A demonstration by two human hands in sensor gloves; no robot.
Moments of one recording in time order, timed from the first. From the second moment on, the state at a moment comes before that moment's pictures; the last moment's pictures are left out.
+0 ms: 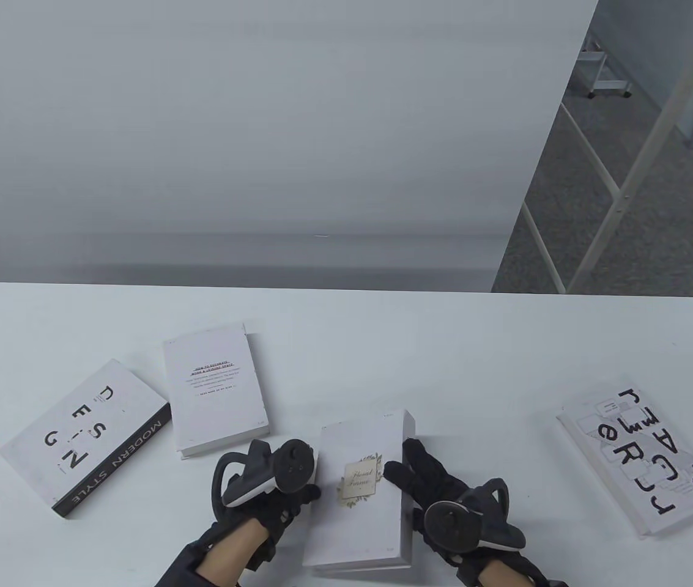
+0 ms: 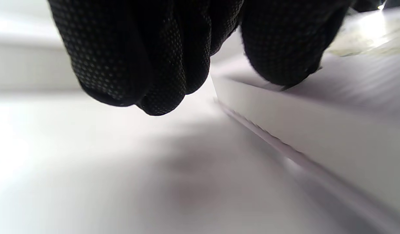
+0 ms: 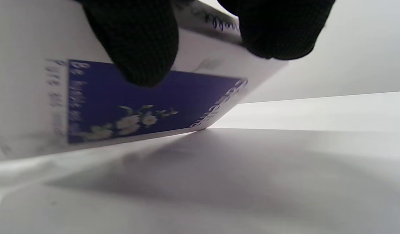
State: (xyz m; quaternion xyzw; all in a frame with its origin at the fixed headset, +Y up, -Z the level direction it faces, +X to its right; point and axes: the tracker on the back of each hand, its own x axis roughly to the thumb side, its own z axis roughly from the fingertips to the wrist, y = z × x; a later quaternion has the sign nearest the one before) left_hand -0.124 -0.742 -0.331 -0.05 -0.16 0.05 0.99; right_hand 0.157 -0.750 -0.292 0.31 -0.05 0.94 0.10
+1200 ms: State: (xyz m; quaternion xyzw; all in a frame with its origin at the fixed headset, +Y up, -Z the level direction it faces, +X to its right) left_hand -0.203 -0.626 -0.291 0.08 -0.13 0.05 0.99; right_hand 0.172 -0.805 -0.438 -0.20 0.12 0.75 0.62
